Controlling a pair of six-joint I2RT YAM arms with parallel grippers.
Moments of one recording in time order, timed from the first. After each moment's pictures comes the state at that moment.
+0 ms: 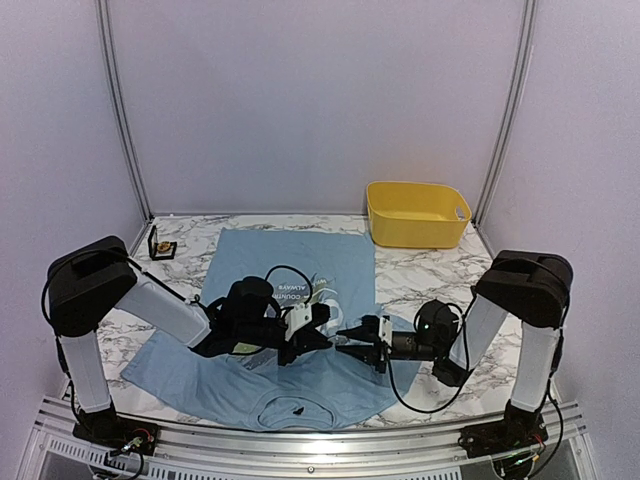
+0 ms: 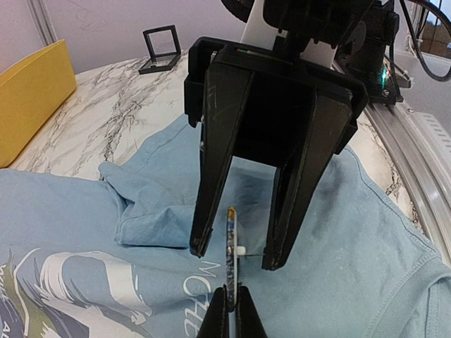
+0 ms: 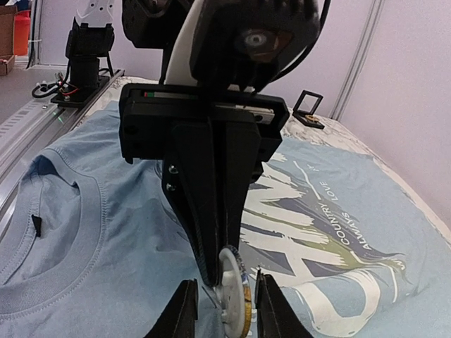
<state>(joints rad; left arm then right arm) -0.94 1.90 0.80 0.66 0.49 0.32 0.78 1.95 0.37 1.46 -0.62 -0.32</state>
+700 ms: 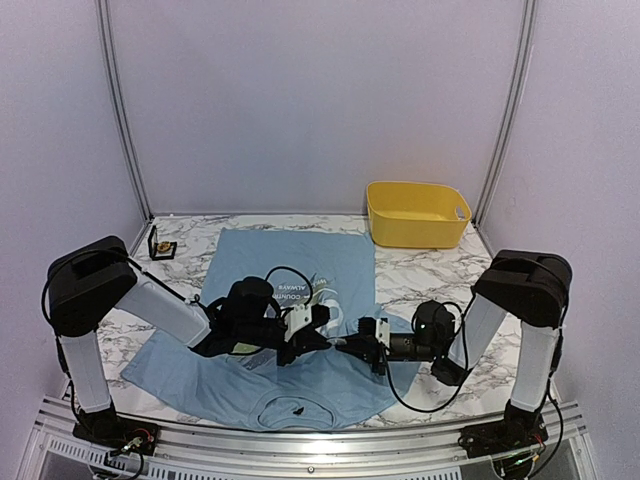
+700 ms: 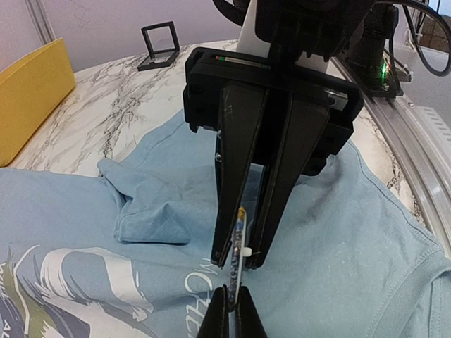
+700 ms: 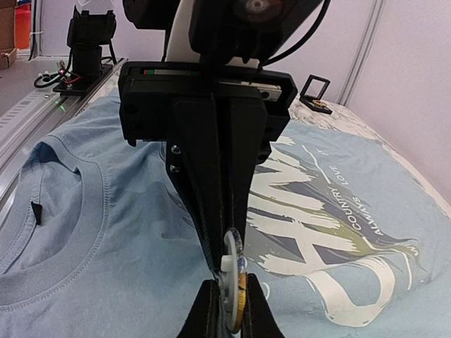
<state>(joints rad) -0.94 1.90 0.80 0.65 0.49 0.33 0.78 1.96 0.38 1.40 -0.63 -0.34</state>
